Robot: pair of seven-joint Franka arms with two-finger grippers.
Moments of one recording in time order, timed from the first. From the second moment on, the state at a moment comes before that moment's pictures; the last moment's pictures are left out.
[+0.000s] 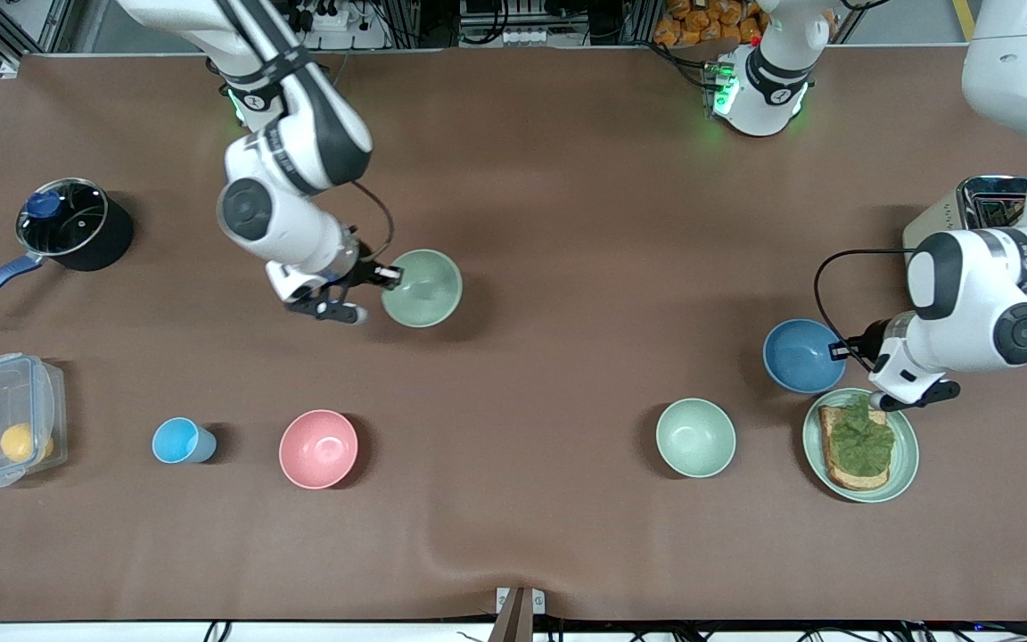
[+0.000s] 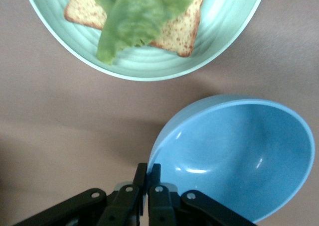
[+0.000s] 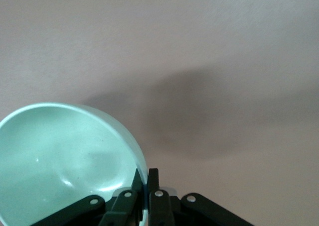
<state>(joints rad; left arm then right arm) 0.18 0.48 -0.13 -1.81 0.04 2.05 -0.17 0.40 0.22 0.12 -2.11 0.32 2.29 0.59</state>
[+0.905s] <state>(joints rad) 0.17 0.43 -0.24 -1.58 0.01 1.84 -0.17 0.72 0.39 0.12 -2.12 0.32 2.70 1.02</state>
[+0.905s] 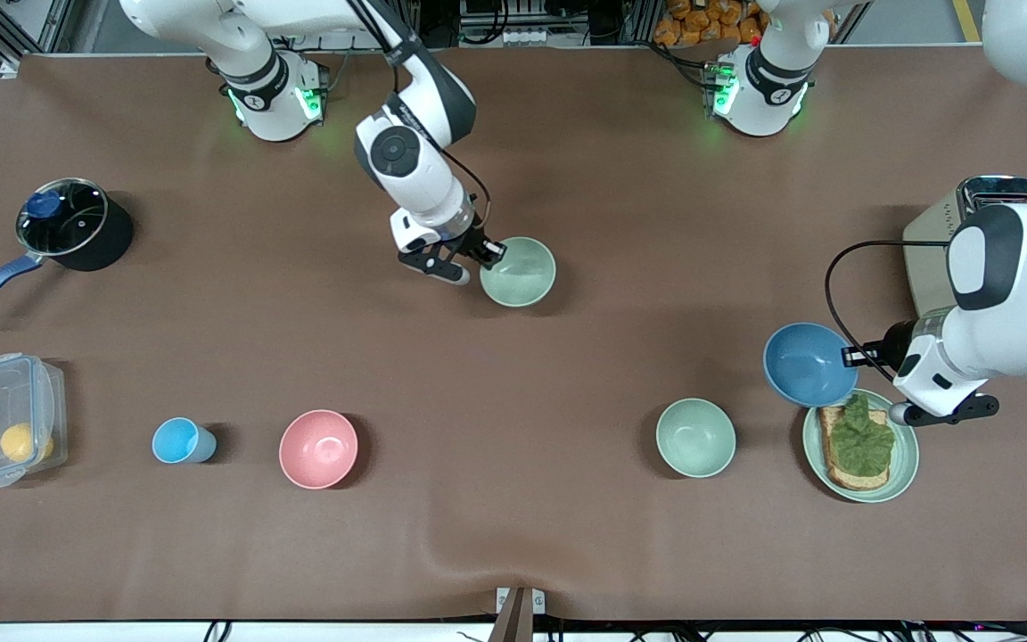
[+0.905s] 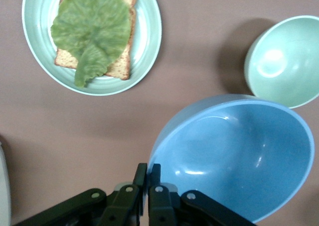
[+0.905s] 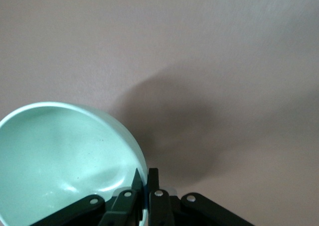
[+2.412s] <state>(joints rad) 0.04 0.38 -0.51 -1.60 -0.08 1.81 -0.69 0.81 0.49 0.10 -2.08 0.32 2.81 1.13</state>
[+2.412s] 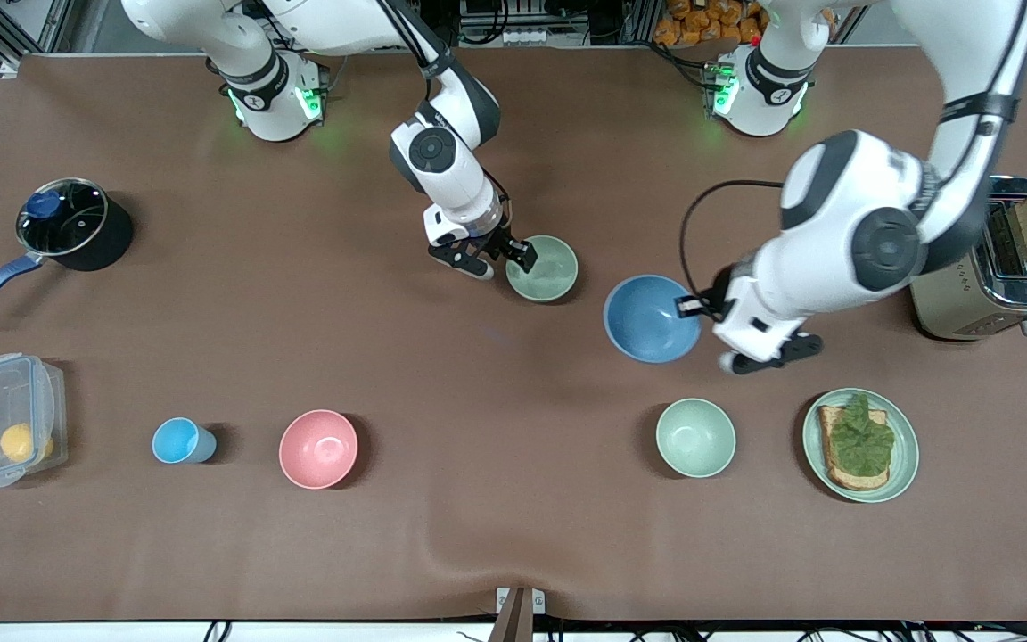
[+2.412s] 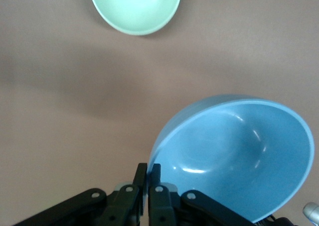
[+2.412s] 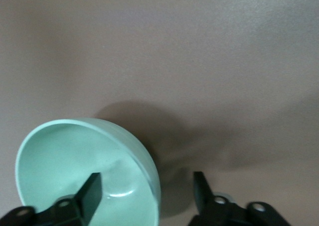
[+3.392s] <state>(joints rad) -0.03 0.38 -0.56 -1.79 -0.08 1.97 -0.79 0.62 0.50 0.08 -2.00 0.64 2.58 1.23</state>
